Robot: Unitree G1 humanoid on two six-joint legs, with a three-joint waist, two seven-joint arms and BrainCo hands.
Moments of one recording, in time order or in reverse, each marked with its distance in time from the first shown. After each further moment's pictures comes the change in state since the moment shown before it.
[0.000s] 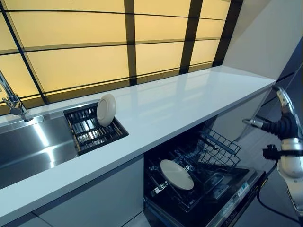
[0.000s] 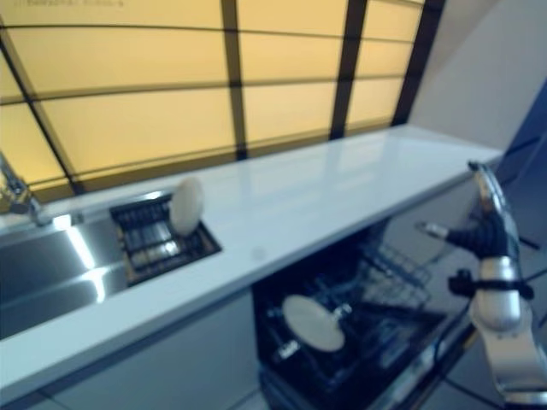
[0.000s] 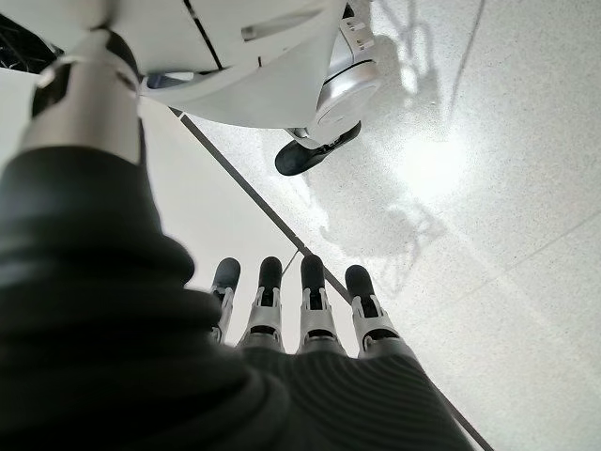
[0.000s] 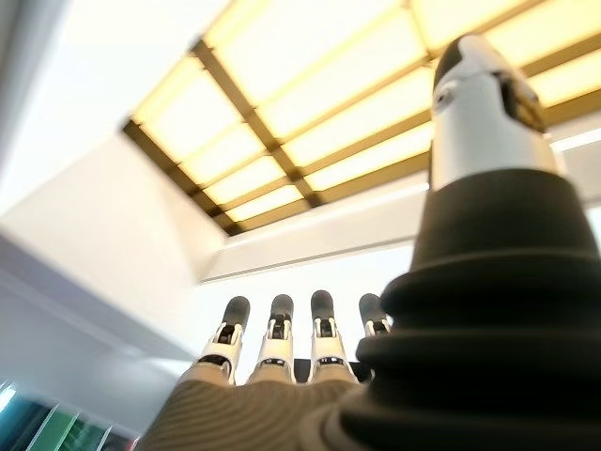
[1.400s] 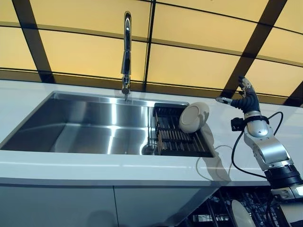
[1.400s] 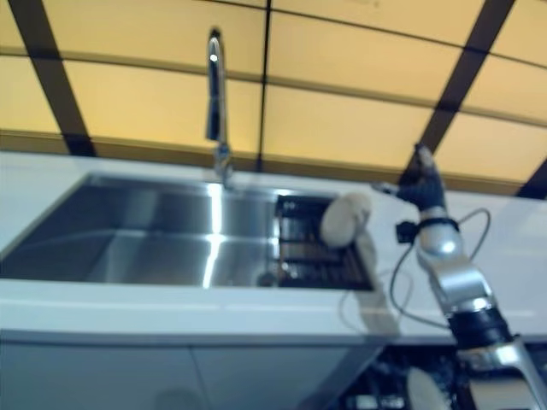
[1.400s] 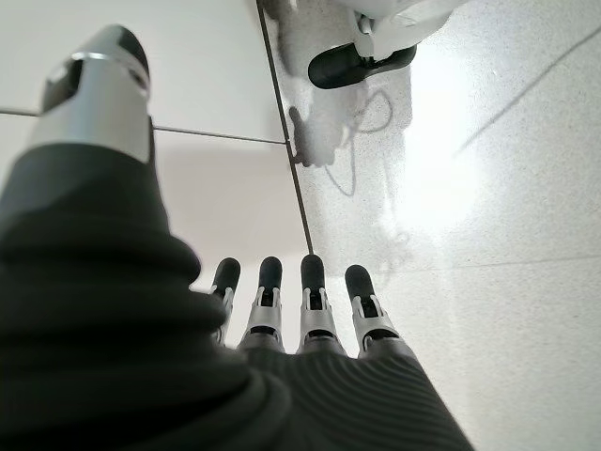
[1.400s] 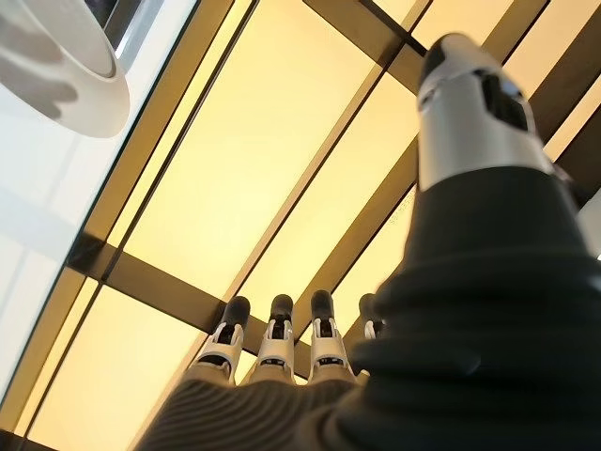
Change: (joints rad) left arm -0.155 0.036 -0.011 -0.001 -0.022 0.058 0.021; right arm -0.424 0.053 0.274 0.383 0.369 0.165 -0.066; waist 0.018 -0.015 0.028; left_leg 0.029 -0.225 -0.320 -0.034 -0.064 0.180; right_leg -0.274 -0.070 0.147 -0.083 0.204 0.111
